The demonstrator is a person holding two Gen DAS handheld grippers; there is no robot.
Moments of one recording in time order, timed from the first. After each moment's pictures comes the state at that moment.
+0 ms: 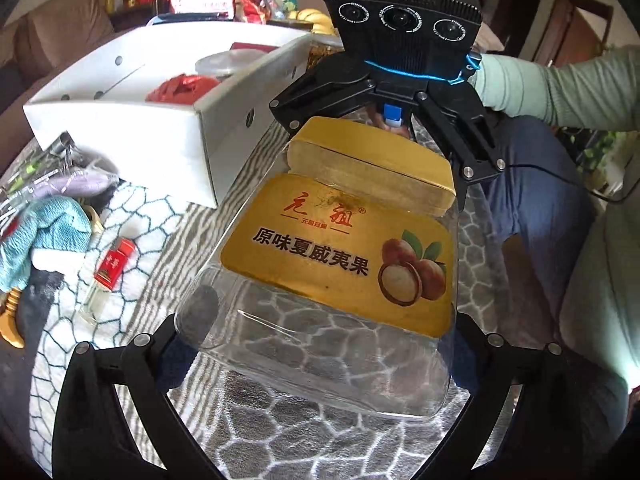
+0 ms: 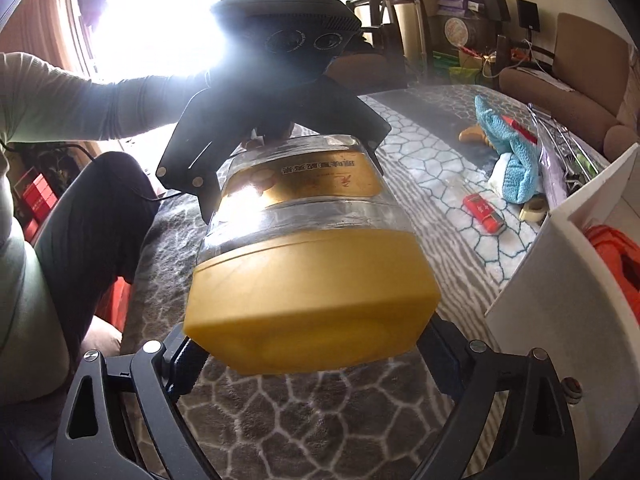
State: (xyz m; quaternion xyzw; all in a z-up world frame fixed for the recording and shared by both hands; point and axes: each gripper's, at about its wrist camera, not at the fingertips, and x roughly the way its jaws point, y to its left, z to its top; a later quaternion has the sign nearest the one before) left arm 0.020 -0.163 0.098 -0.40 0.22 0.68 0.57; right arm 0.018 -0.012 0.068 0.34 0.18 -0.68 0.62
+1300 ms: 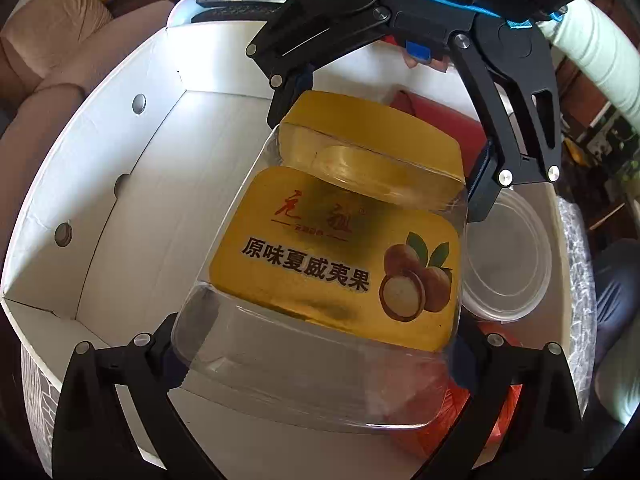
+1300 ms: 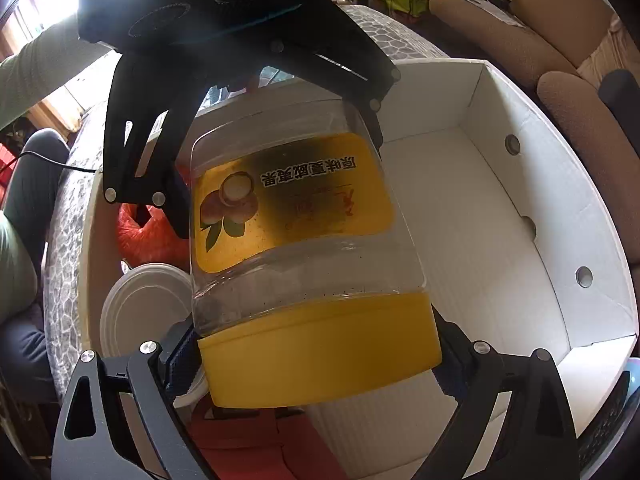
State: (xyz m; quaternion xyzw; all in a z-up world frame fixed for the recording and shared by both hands) left arm -0.252 0.019 0.086 -0.45 0.29 0.66 0.52; right arm -0.251 0.101 0.104 0.46 0.31 -0.65 0.52
